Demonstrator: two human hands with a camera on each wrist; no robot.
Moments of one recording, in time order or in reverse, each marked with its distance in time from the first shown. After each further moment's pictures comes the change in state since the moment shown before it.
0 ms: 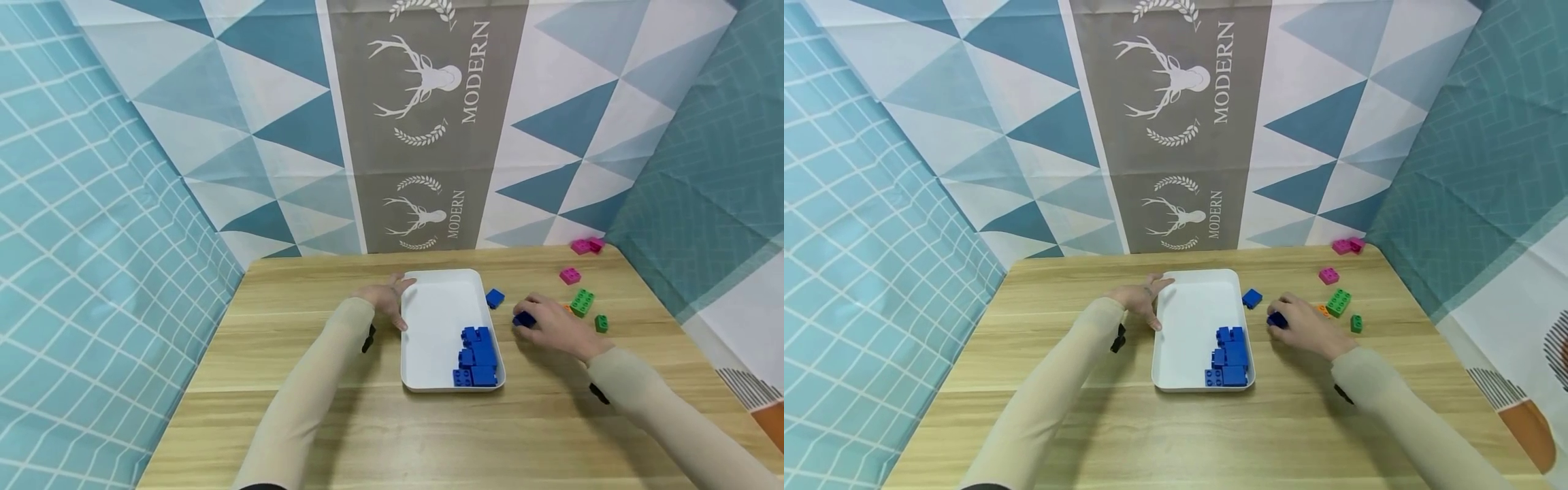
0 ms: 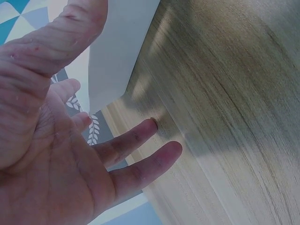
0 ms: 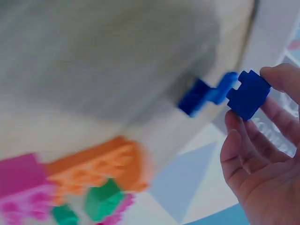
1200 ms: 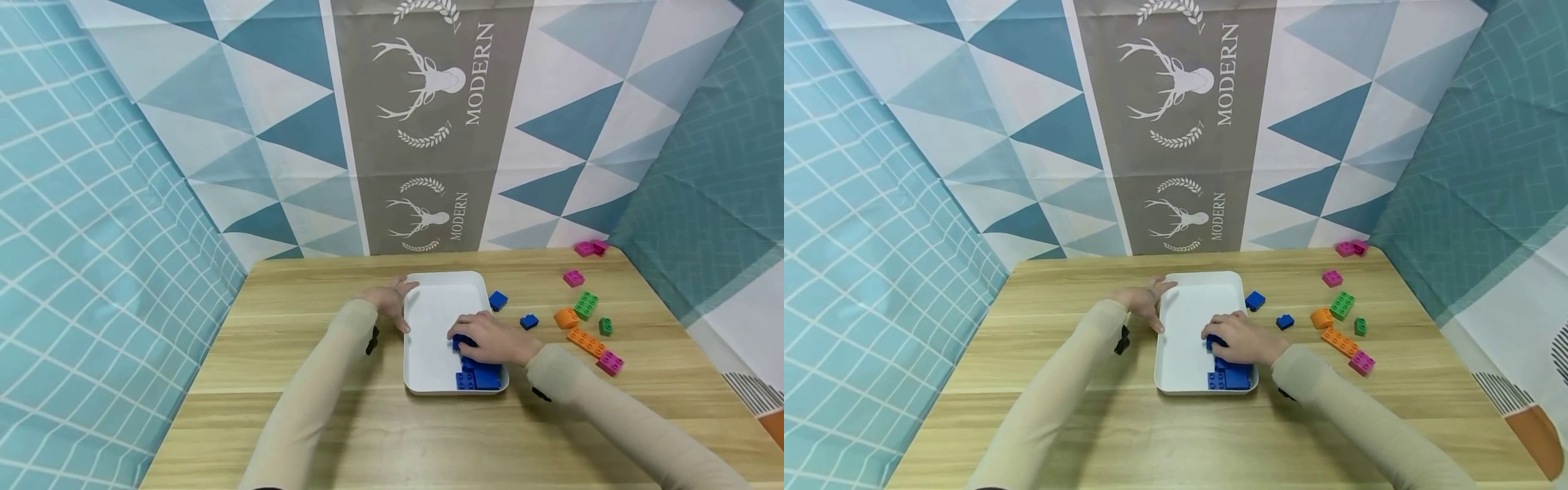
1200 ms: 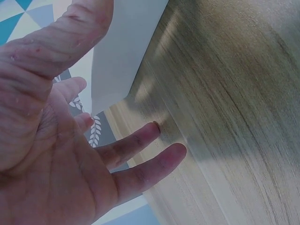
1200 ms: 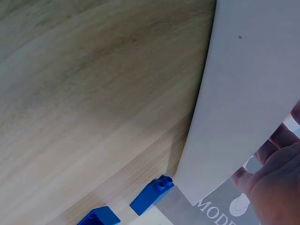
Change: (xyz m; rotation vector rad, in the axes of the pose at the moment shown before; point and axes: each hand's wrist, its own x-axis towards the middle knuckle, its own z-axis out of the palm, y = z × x) left_hand 0.009 -0.003 0.002 0.021 -0.001 -0.011; right_hand 0.050 -0.082 0.046 -0.025 -0.172 -0.326
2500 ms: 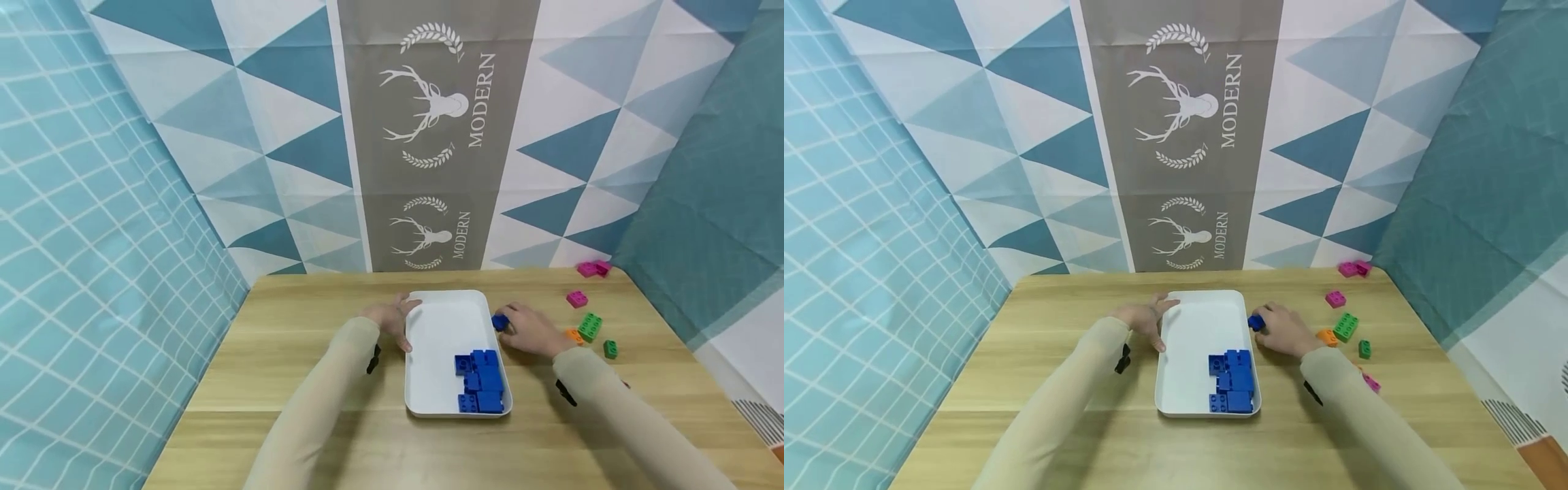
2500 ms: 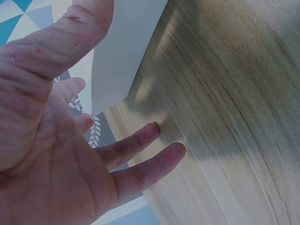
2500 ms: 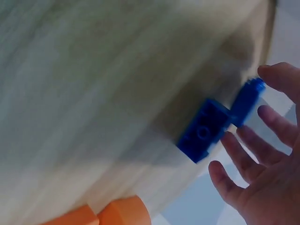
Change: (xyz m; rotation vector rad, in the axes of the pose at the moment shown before) left_hand -0.012 0.008 0.002 0.012 0.032 -0.009; right_hand -0.020 0.081 -0.021 -0.050 0.104 0.397
